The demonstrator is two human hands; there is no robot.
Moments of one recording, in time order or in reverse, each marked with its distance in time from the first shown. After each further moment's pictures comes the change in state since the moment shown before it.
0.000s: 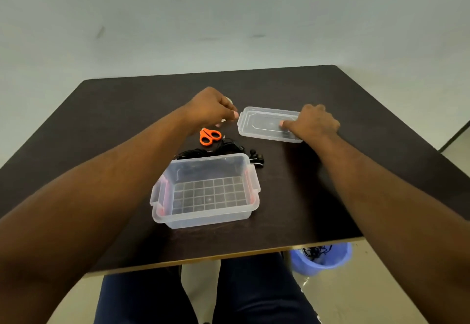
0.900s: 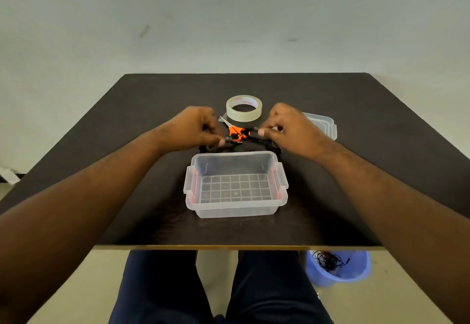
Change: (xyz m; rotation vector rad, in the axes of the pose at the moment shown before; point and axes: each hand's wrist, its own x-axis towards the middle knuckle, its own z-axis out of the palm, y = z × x) left_hand -0.067 -0.069 -0.052 0.362 0.010 0.272; right_hand -0.051 -0.057 0.008 0.315 -0.010 -0.952
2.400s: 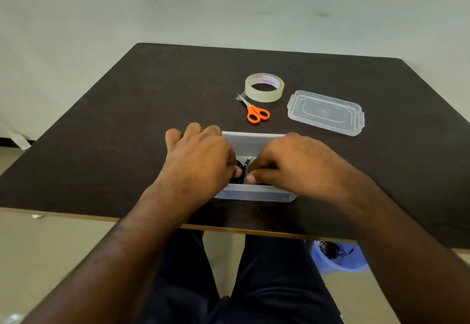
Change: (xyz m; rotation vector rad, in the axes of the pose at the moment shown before) left_hand -0.096 0.085 0.021 0.483 -0.091 -0.375; right_hand -0.049 -0.115 -0.007 -0.173 -0.540 0.079
